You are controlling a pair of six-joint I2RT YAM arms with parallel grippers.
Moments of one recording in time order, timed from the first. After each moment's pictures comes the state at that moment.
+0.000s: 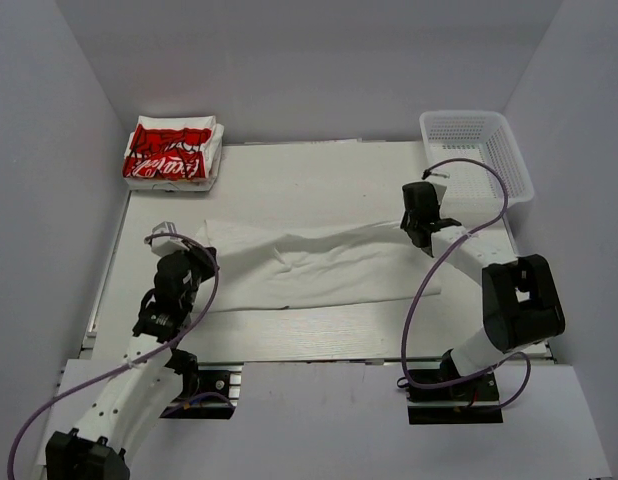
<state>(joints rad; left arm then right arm) -0.25 0.68 0.36 0.03 -0.22 -0.63 0.32 1.56 0.91 -0.06 0.47 0.38</state>
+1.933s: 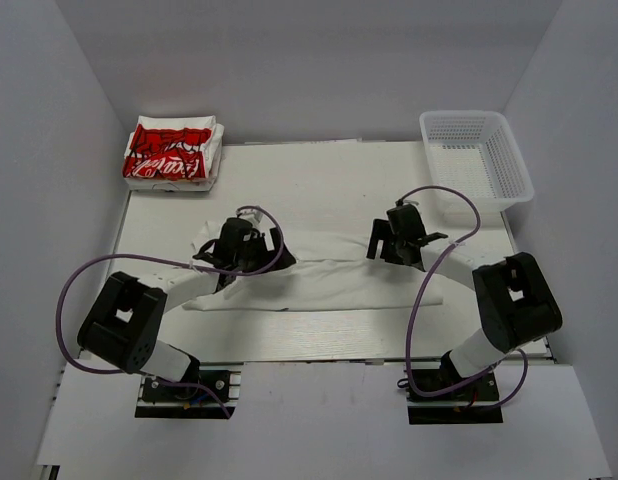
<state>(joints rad) -0.45 1.46 0.65 0.12 0.18 -0.60 0.42 1.57 0.79 -0.15 0.14 0.47</state>
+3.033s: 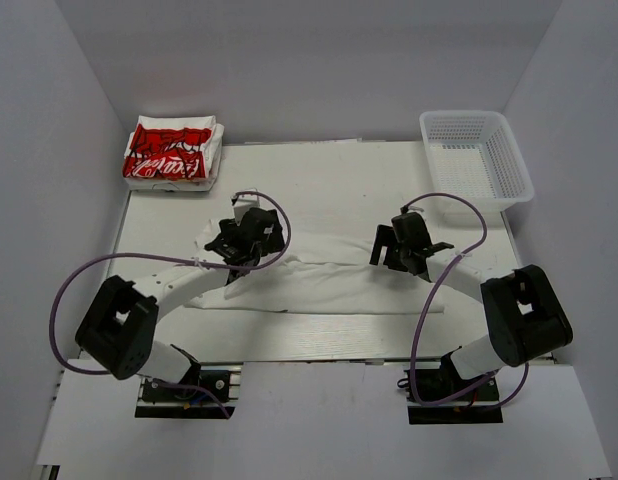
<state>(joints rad) -0.62 1.40 0.82 -0.13 -0.50 -0.58 0.42 1.47 0.69 -0.11 0.14 0.49</state>
